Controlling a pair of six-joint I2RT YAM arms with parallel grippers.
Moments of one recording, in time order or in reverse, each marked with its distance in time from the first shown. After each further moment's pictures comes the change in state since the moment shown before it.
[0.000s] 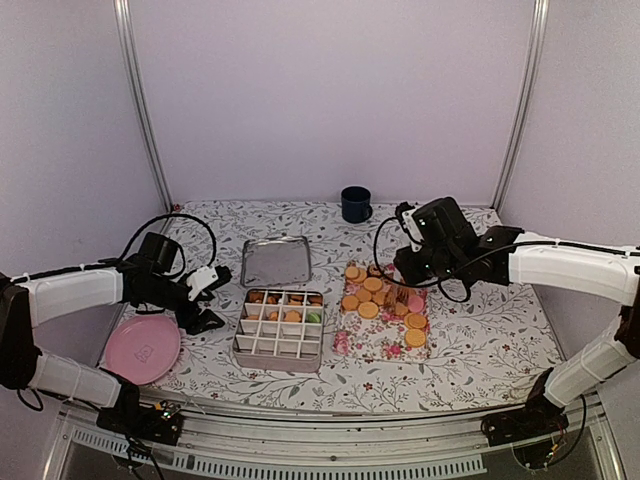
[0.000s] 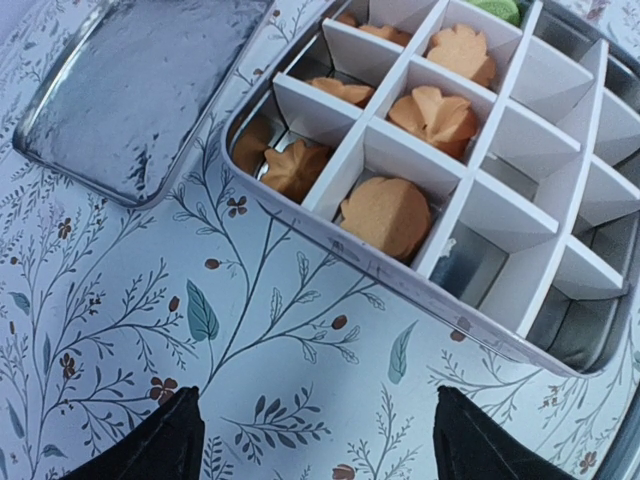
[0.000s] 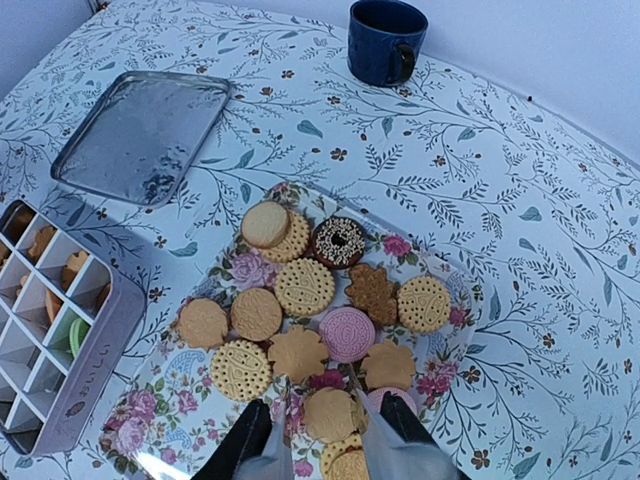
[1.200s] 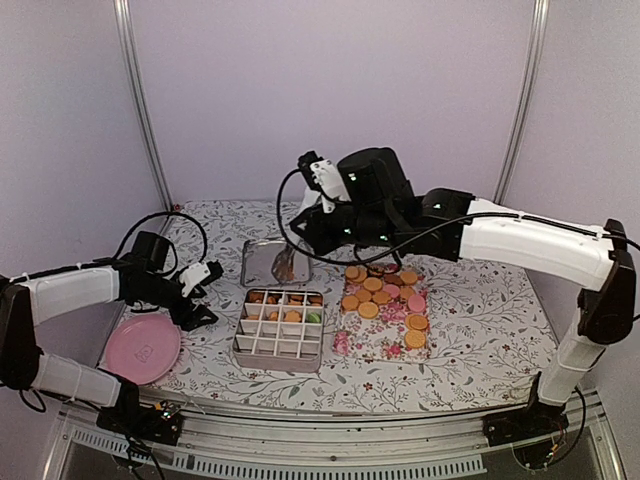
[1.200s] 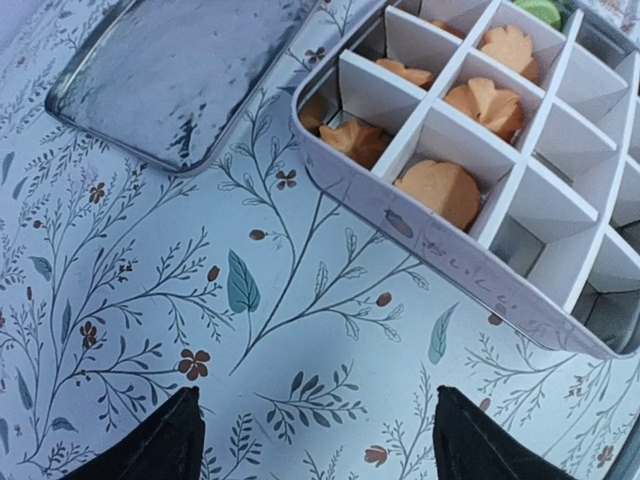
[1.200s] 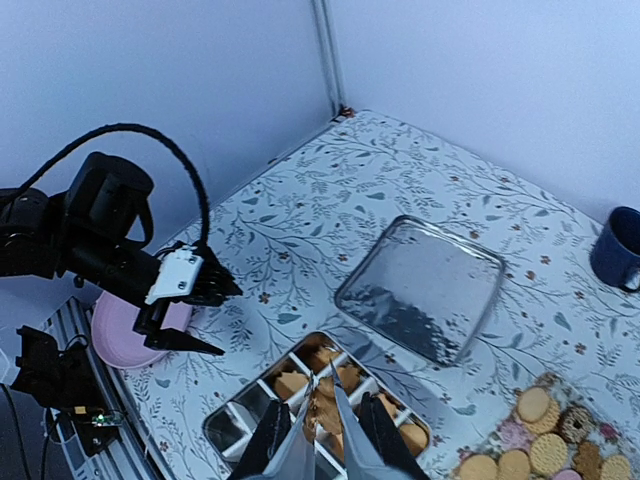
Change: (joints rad) left arm 0.070 0.000 -0.001 0.002 0.001 0.004; right arm 0.269 0.266 0.540 0.044 -0.148 0.022
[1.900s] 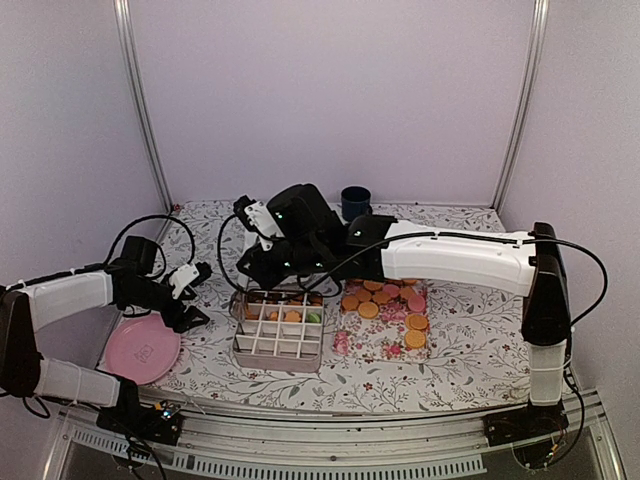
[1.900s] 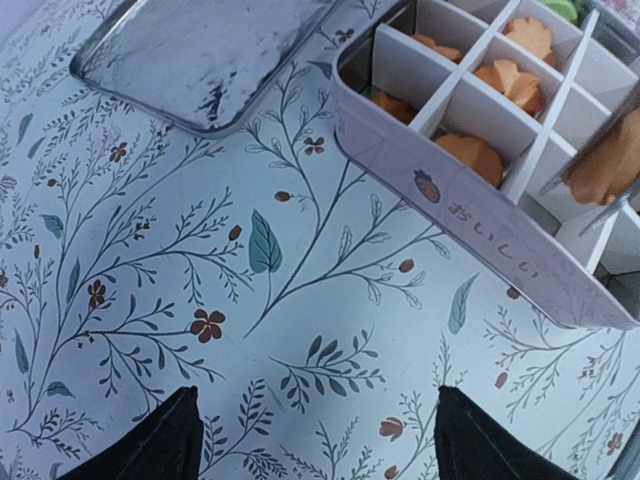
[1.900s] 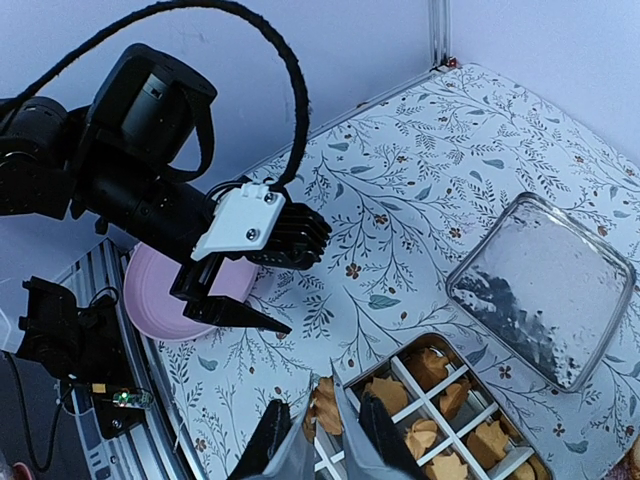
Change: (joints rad) left arm 0.101 -0.039 -0.046 0.002 0.039 0.026; right arm 0.087 0.351 0.259 0.018 -0.145 -0.023
